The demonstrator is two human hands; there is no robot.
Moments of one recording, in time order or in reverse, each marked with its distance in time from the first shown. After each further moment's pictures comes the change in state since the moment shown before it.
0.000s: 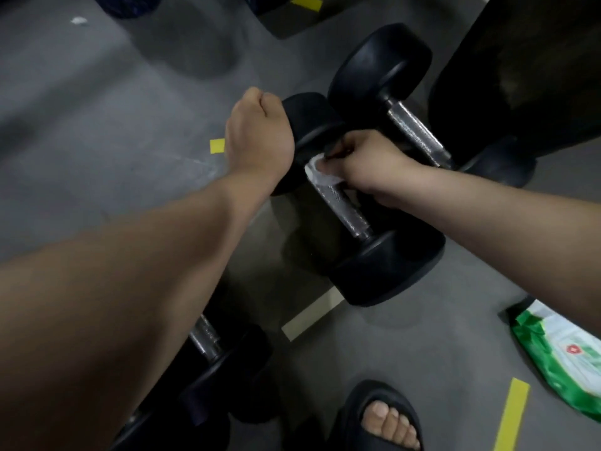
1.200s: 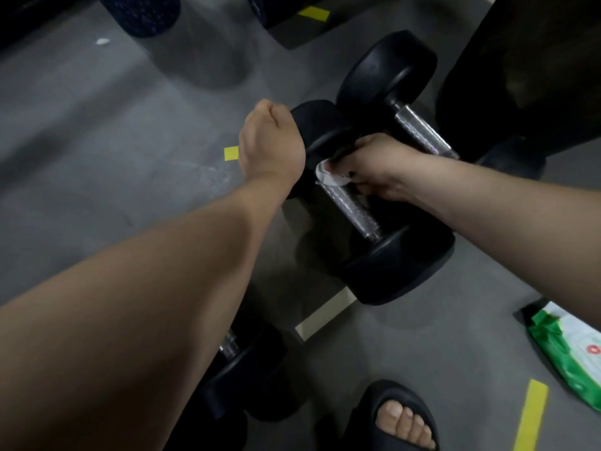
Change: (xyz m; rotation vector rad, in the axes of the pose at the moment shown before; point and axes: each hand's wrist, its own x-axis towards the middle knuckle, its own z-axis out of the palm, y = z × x) left_hand -0.006 0.003 -0.003 0.015 0.026 -0.030; right_hand 0.003 -0.007 -0.004 0.198 -0.135 0.133
